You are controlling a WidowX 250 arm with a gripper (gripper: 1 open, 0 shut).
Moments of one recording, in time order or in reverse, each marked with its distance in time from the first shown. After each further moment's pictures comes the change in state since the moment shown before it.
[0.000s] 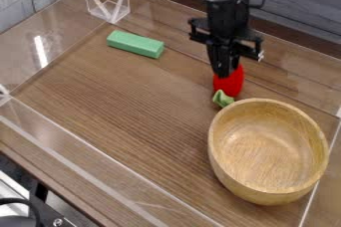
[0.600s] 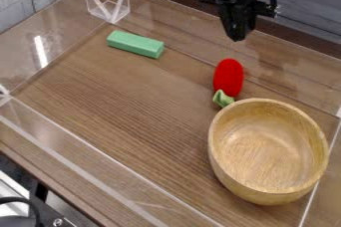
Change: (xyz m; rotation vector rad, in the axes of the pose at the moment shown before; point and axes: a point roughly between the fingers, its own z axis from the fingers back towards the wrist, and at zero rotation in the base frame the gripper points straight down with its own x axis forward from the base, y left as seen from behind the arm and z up) arm 0.018 -0.010 0.041 -0.033 -0.096 -0.020
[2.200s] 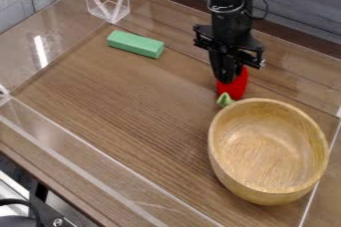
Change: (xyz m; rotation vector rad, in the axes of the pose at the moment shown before) arm -0.017 0.015 -0.066 0.063 0.104 0.004
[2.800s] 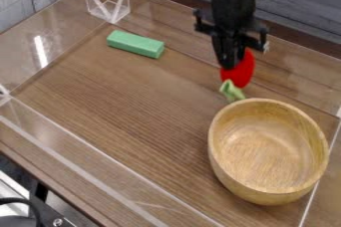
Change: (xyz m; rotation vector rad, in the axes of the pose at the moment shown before) arm 0.001 -0.004 0.044 -0.031 -0.063 -0.017
